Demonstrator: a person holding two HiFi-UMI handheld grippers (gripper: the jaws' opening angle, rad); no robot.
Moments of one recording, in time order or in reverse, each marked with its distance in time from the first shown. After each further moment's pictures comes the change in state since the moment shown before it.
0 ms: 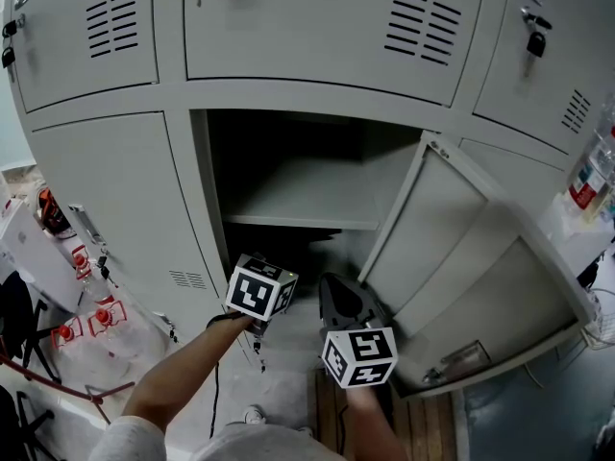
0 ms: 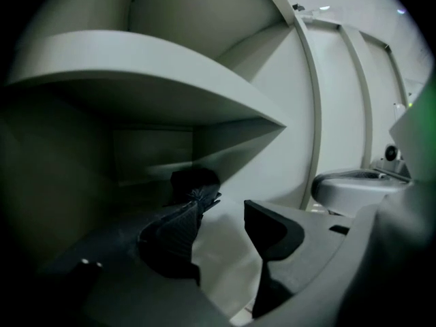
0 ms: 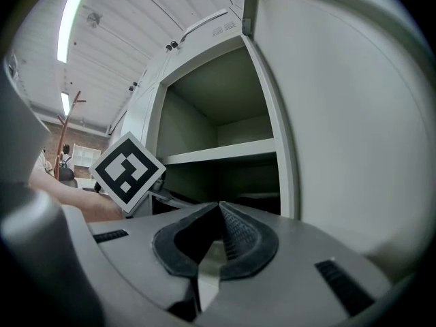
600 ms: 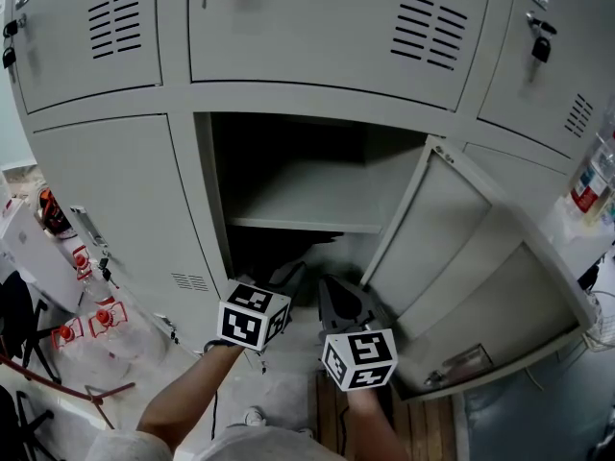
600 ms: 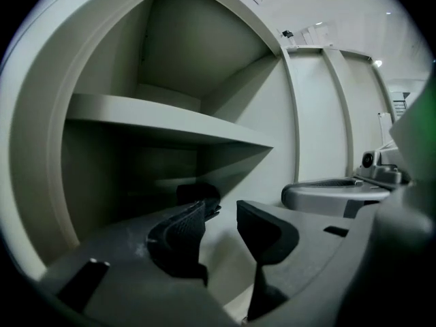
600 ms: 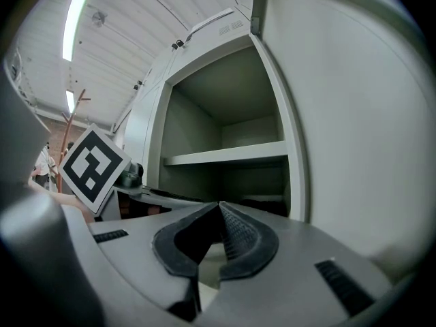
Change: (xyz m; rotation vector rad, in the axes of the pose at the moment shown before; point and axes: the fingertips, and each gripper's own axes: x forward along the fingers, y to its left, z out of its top) left arm -0.041 -0.009 0.012 -0.020 -0.169 0.040; right arm 0.004 0.008 0.004 -0.029 -0.003 0.025
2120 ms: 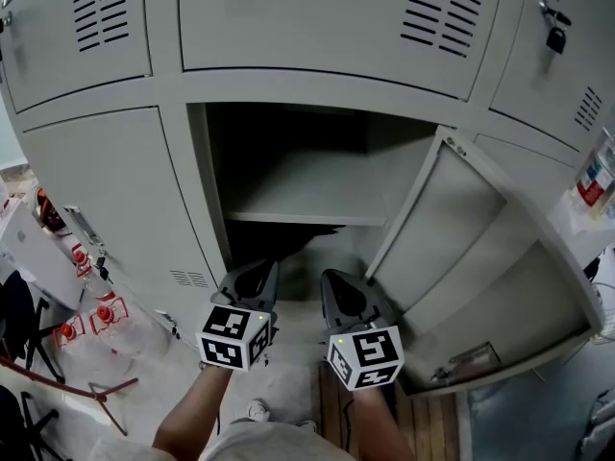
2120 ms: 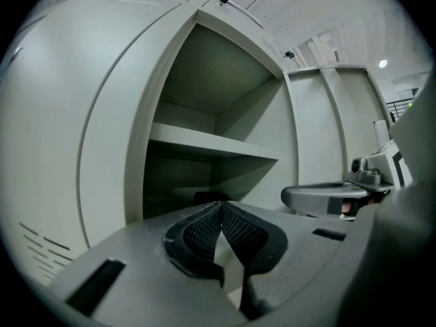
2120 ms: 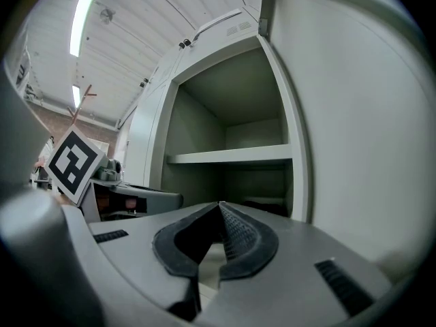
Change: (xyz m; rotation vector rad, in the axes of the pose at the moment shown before) left arm -0.044 0.019 0.000 -0.044 -0.123 0.104; right arm 0.000 0.003 0.001 -0.050 -0.005 0.019
